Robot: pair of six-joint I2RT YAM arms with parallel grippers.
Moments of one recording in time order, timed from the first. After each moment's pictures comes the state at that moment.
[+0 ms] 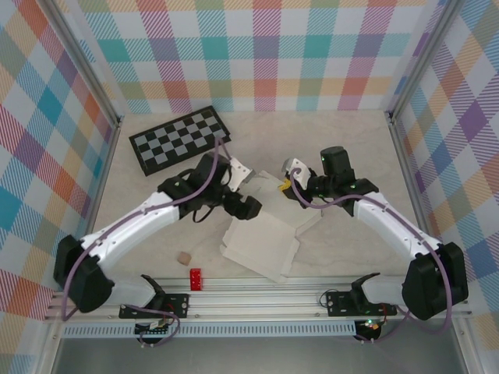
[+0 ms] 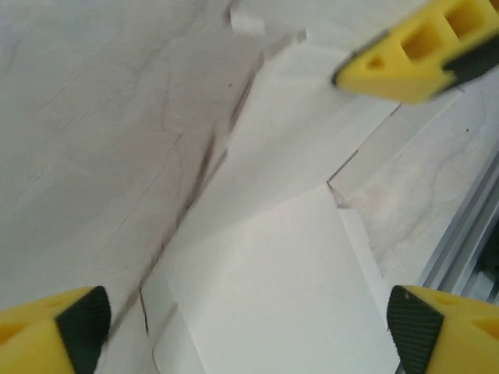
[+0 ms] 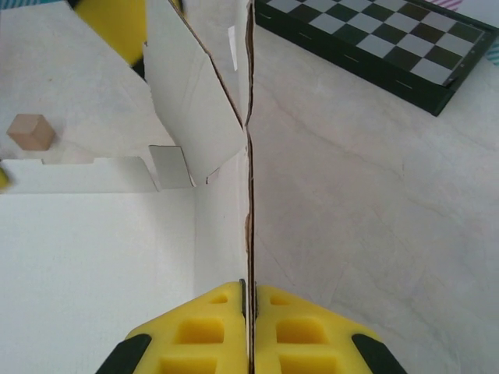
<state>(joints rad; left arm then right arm) -0.69 1.31 1.11 -0.59 0.24 -0.10 0.41 1.27 0.92 -0.35 -0.63 -0.53</state>
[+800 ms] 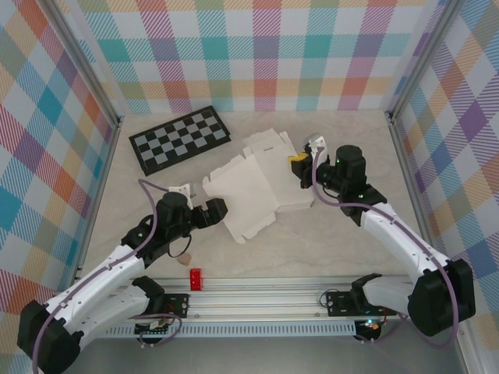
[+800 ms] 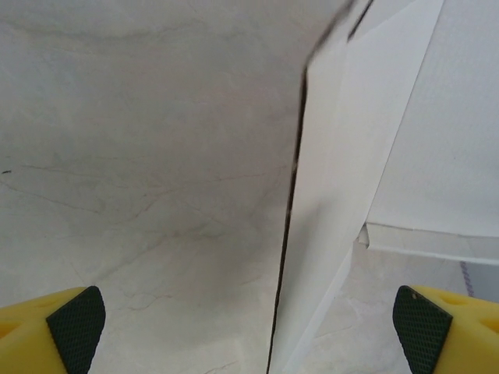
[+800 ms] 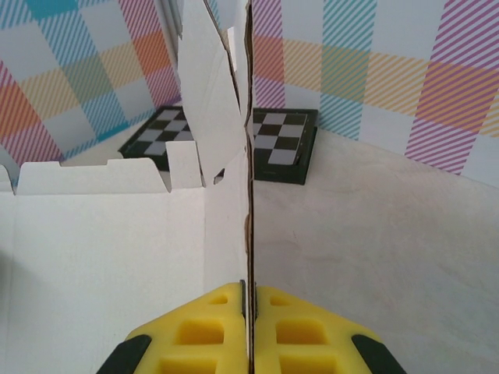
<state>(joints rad) -0.59 0.84 0.57 -0.28 0.04 -0.80 0.39 1.16 0.84 0.06 -0.42 0.01</state>
